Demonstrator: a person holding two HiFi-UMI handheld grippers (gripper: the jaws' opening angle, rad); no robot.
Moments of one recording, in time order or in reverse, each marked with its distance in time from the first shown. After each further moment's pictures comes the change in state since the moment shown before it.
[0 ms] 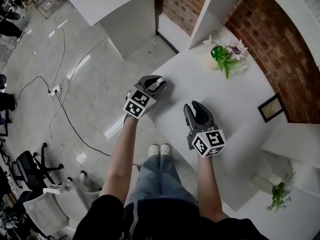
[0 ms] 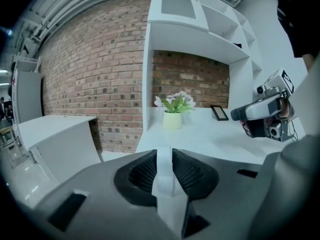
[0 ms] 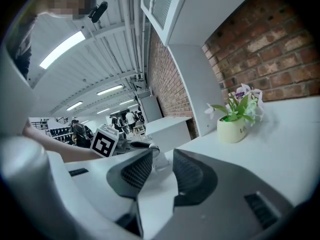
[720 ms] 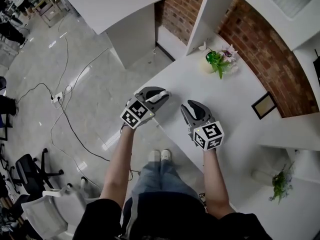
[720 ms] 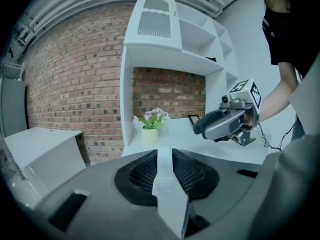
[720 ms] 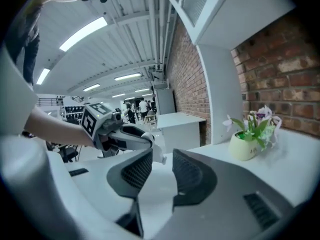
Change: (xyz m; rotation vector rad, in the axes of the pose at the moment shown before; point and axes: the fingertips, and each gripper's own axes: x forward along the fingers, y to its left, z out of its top) left arm -0.072 -0.069 0.045 0.097 -0.071 -0.155; right arm -0.016 0.039 0.013 -0.220 0.099 0.111
